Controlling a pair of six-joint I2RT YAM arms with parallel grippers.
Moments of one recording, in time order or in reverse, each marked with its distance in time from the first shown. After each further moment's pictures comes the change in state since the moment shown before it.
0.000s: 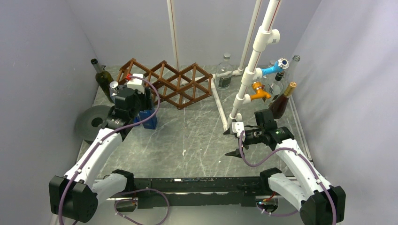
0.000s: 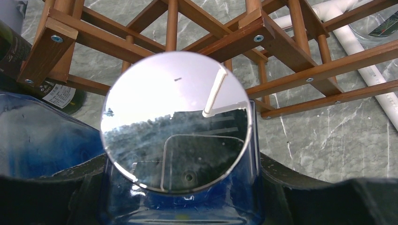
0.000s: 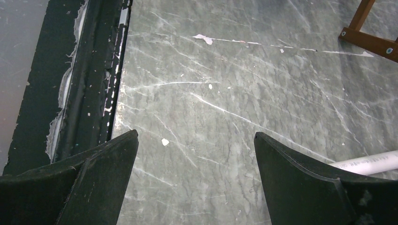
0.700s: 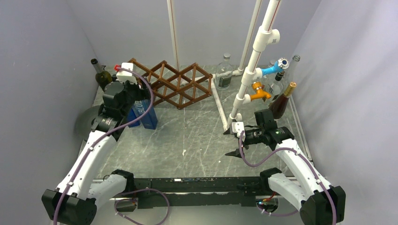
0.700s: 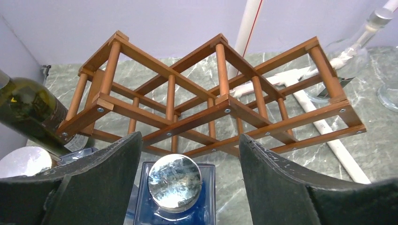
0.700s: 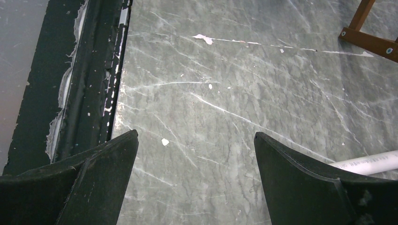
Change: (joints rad) left arm 0.004 -0.063 0.136 0.001 0.020 -0.011; right arm 0.000 0.000 0.000 0.000 0.000 -0.001
